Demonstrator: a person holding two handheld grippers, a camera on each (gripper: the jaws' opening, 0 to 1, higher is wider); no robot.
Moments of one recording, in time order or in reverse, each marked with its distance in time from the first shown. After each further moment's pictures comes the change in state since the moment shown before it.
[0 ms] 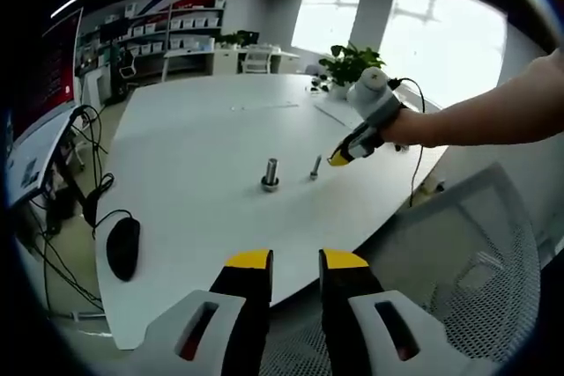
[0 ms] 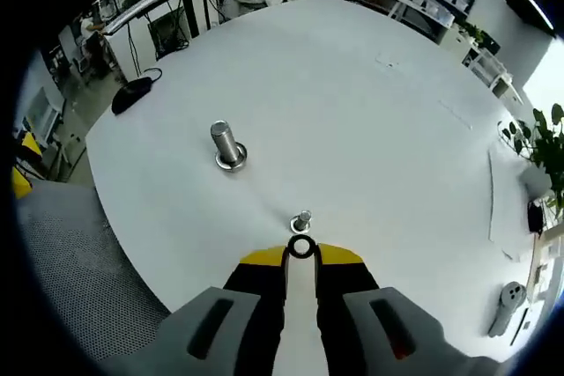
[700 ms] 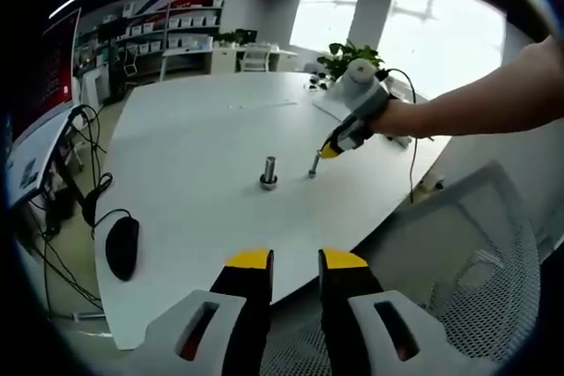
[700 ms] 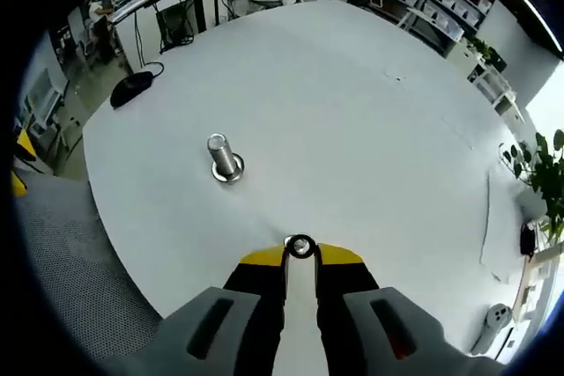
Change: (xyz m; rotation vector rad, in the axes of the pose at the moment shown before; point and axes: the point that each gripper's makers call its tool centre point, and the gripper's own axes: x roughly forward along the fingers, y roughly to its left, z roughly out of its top) left arm 0.000 -0.002 -0.002 0.003 0.009 -0.005; right arm 0.013 -0.010 0.017 -0.058 0.004 -0.018
